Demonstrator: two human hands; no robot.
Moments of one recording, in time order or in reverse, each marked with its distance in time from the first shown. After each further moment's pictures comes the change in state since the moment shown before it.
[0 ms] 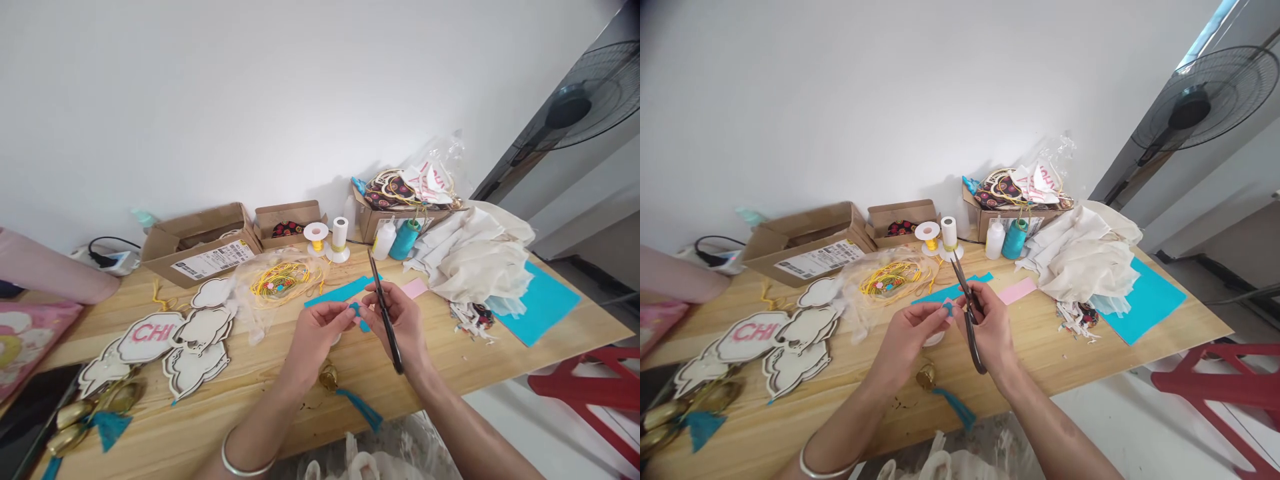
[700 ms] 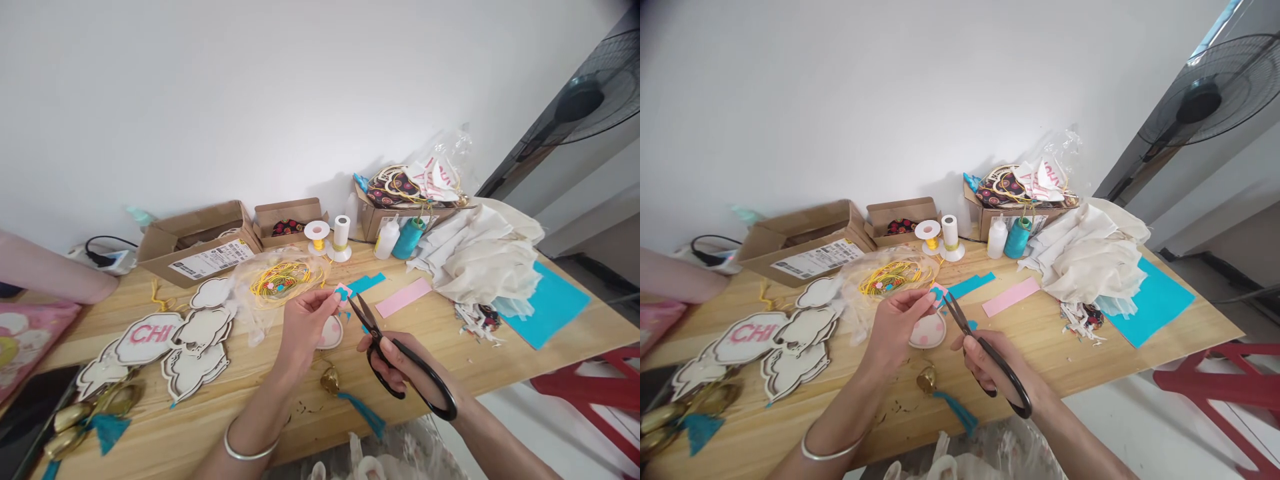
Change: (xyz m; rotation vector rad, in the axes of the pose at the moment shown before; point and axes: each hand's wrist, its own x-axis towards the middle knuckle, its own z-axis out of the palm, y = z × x) left_hand 0.014 0.015 -0.005 0.052 0.238 0.103; right_hand -0.032 0.001 -0.032 0.183 -0.530 0.463
